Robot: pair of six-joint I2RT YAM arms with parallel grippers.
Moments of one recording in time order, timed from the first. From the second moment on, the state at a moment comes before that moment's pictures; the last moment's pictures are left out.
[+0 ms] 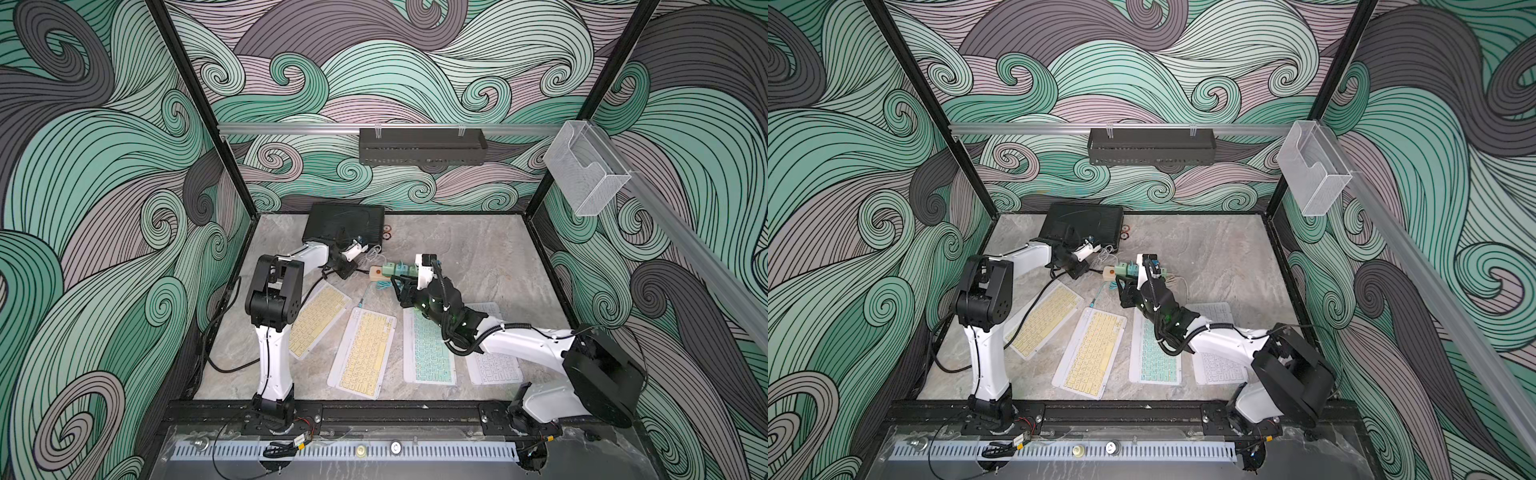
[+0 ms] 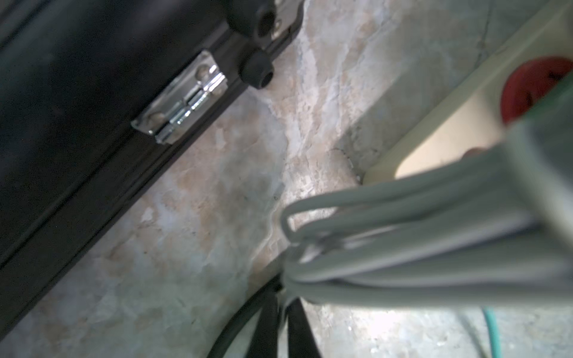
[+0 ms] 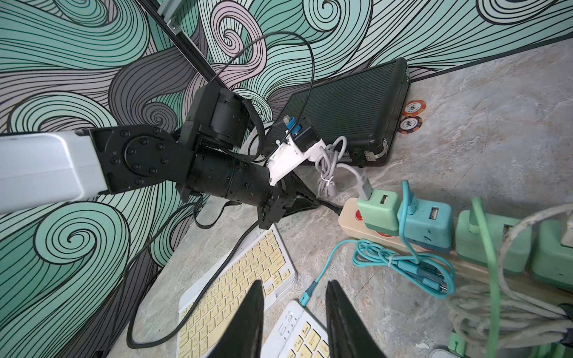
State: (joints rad) left arm -0.23 2.09 1.45 -0.49 0.24 0.58; right arm 0.87 1.44 0.69 0.49 0.19 0.64
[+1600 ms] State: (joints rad) left arm -0.20 1.80 1.29 -0.37 0.34 0.46; right arm 1.08 2.15 1.05 0.72 0.18 1.08
